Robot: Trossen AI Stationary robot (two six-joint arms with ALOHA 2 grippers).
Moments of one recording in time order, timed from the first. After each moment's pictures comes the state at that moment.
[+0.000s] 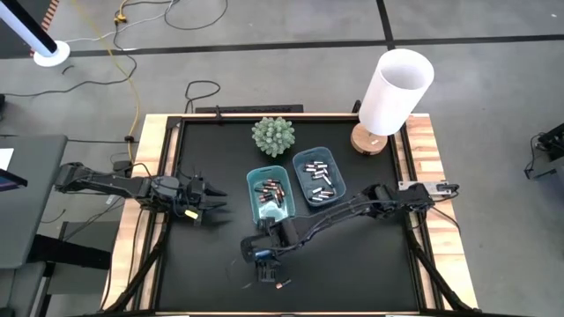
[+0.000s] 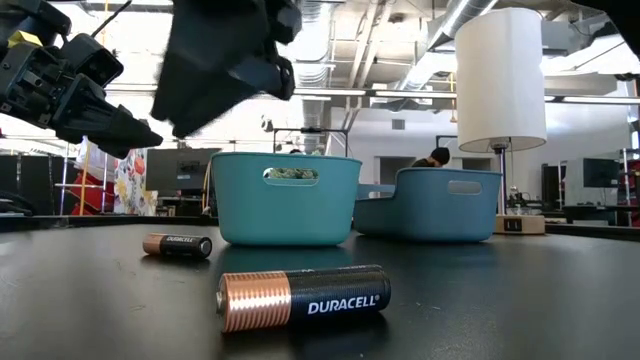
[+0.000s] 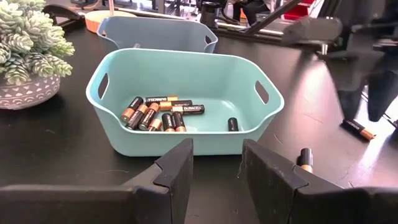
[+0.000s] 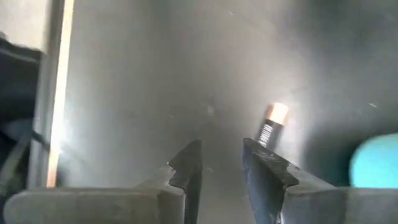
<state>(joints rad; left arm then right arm) -0.13 0.32 0.01 0.05 -0.16 -0.15 0.33 2.39 2.23 -0.89 0.03 0.30</state>
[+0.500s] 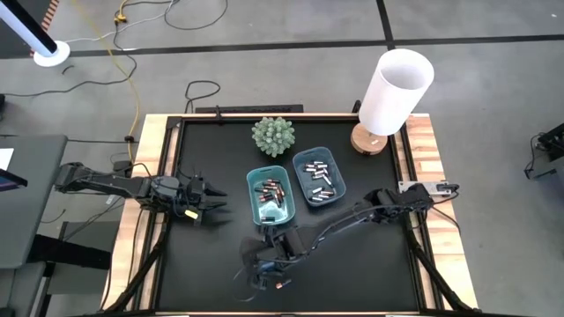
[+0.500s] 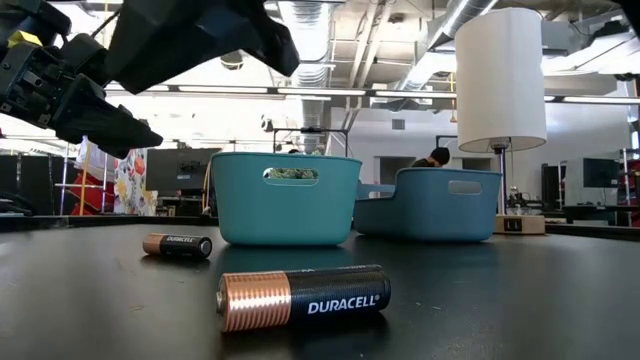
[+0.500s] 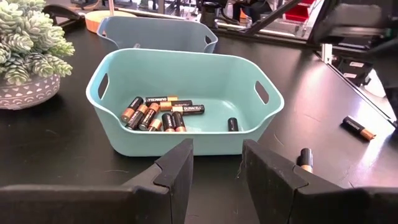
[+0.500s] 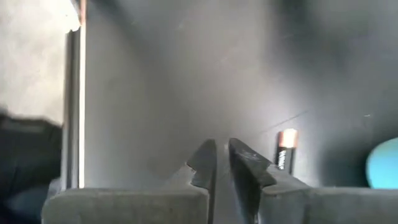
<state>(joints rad) -0.13 0.32 0.01 0.05 -0.16 -0.15 0.40 2.39 2.23 -0.77 0.19 0.51</state>
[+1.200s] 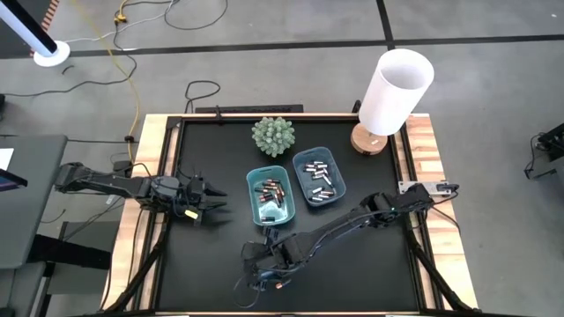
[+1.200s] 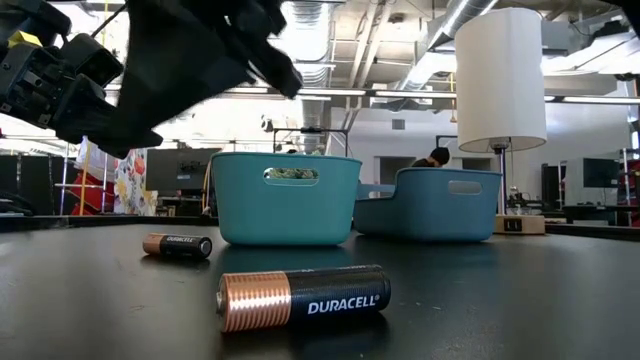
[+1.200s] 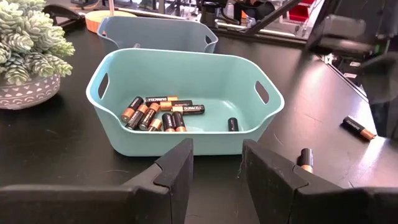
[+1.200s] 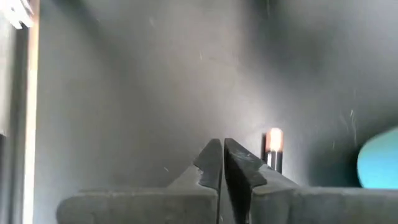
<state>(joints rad) -0.13 0.32 0.01 0.05 -0.16 -0.15 0.42 2.43 2.20 -0.72 0.35 0.54</state>
